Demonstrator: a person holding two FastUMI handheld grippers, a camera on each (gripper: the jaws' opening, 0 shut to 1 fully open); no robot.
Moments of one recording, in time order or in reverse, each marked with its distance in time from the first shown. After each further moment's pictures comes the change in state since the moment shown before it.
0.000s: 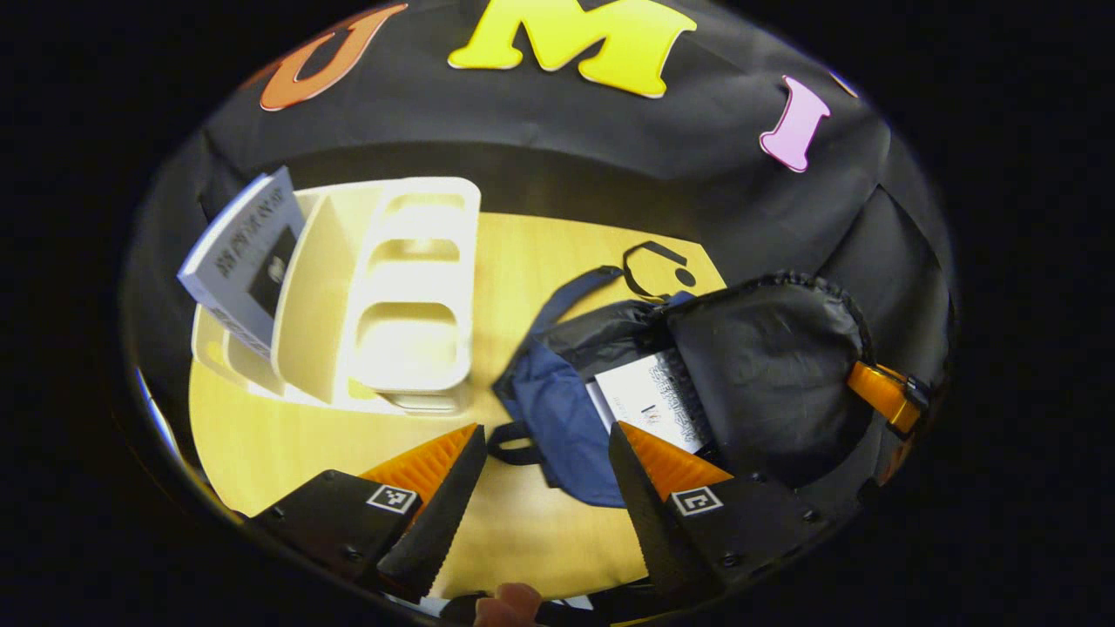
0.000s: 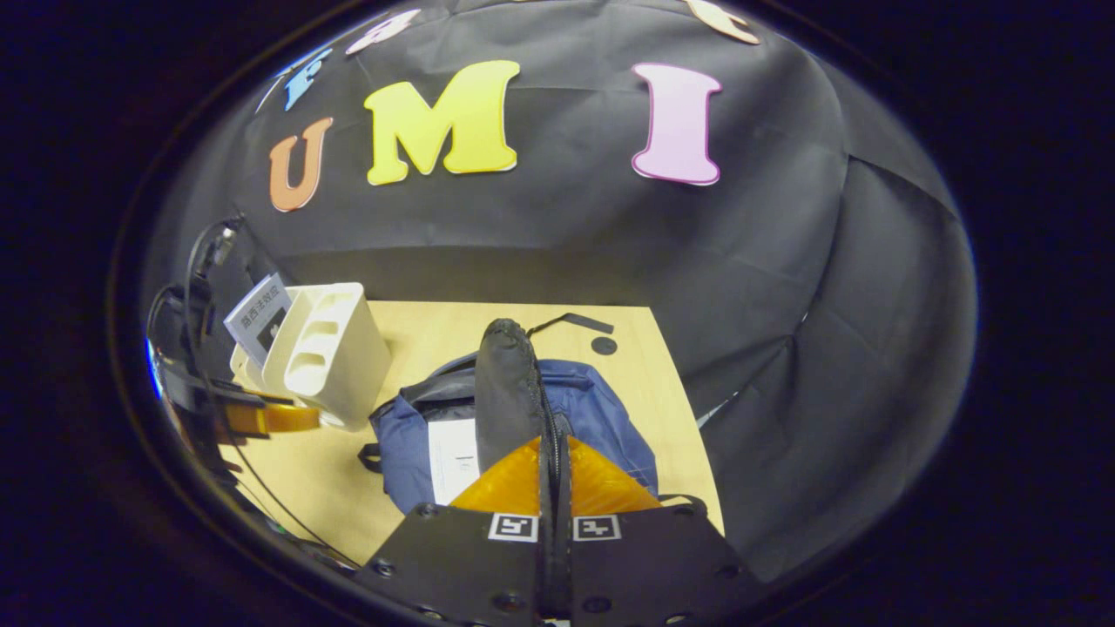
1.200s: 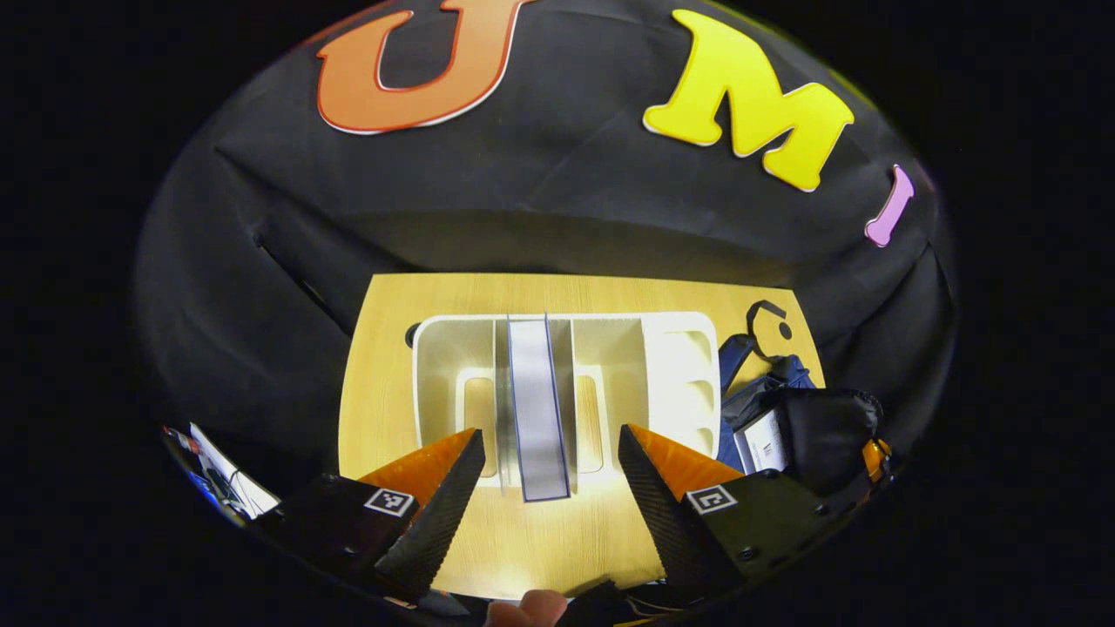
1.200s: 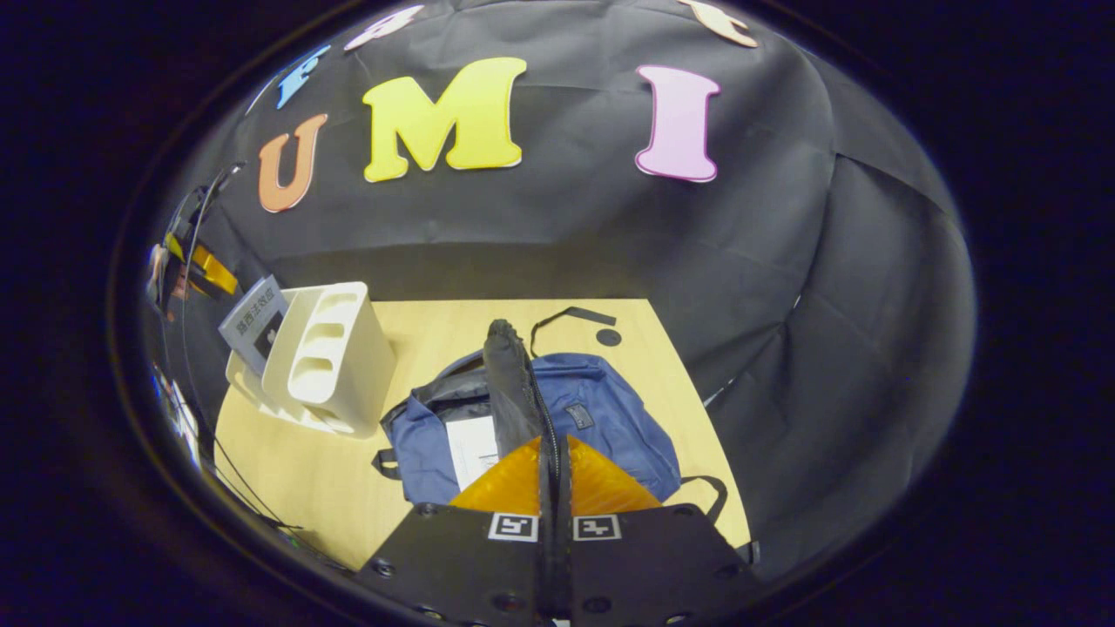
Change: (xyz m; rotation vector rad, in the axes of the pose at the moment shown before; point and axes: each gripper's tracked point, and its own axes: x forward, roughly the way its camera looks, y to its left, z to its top) left arm -0.046 0.245 0.145 -0.049 0.169 0.120; right arm -0.006 0.036 -0.012 0.055 0.019 -0.060
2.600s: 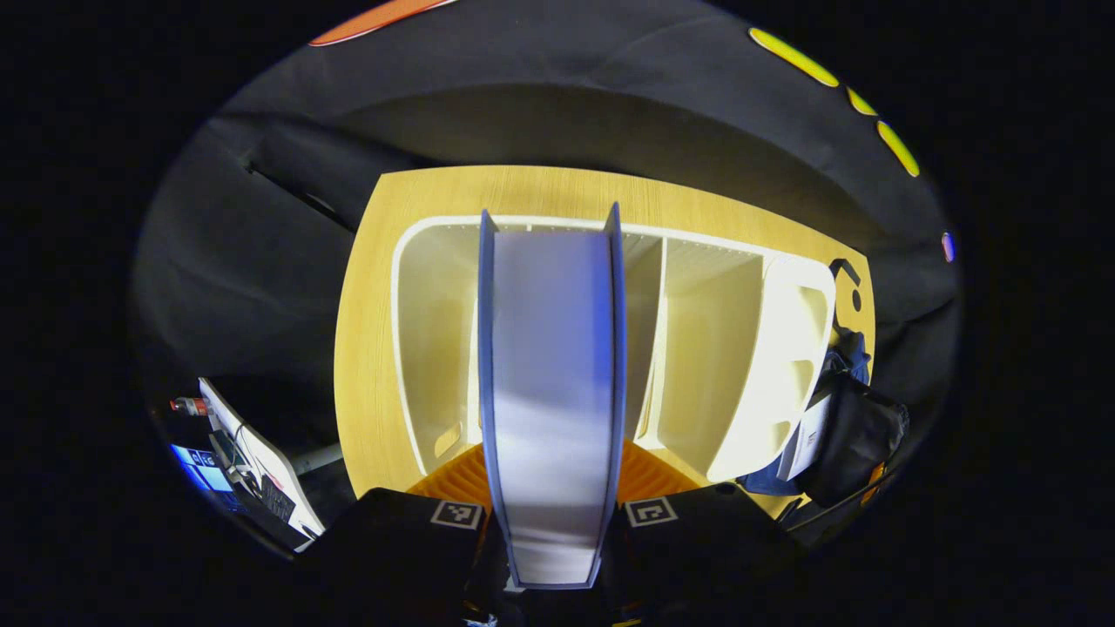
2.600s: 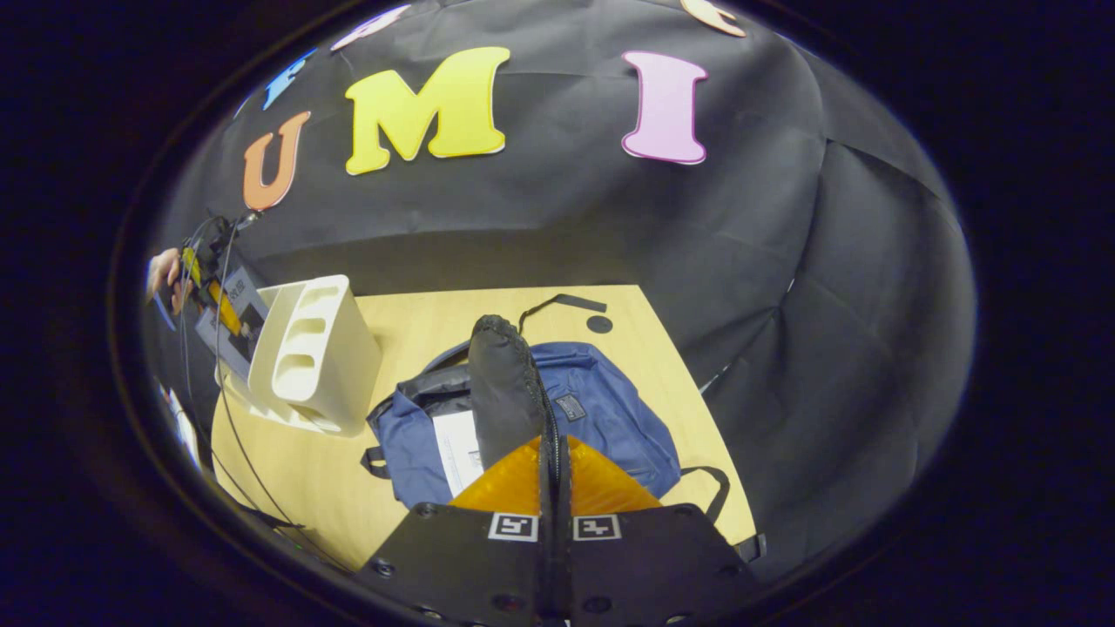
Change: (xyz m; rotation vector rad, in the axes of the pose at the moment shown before) left arm 0.057 0.028 -0.027 -0.085 0.287 0.129; right arm 0.015 -0.003 -0.013 0.022 0.028 -0.025
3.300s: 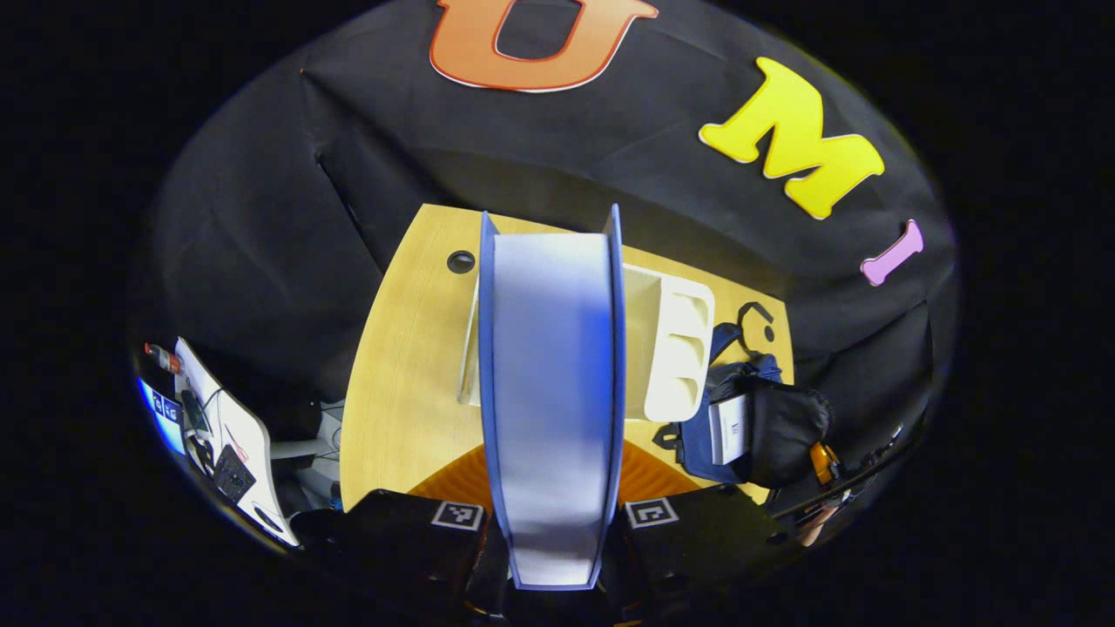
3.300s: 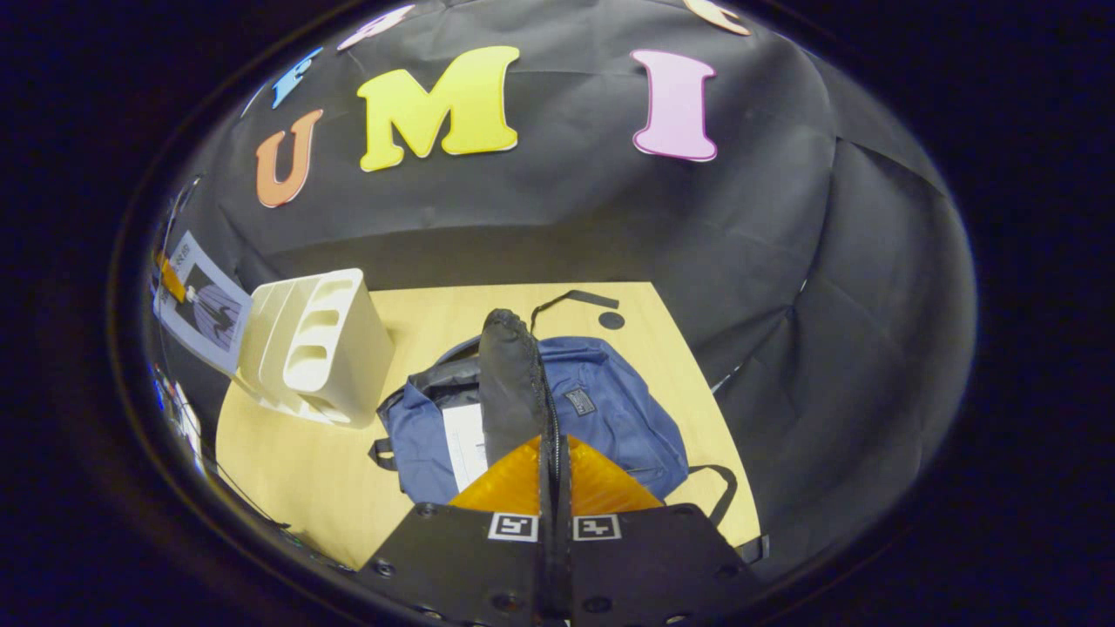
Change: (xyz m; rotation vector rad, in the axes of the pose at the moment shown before) left arm -0.149 0.018 -0.077 -0.124 -0.252 -0.232; right arm -0.002 0.002 -0.008 -0.016 0.001 0.050
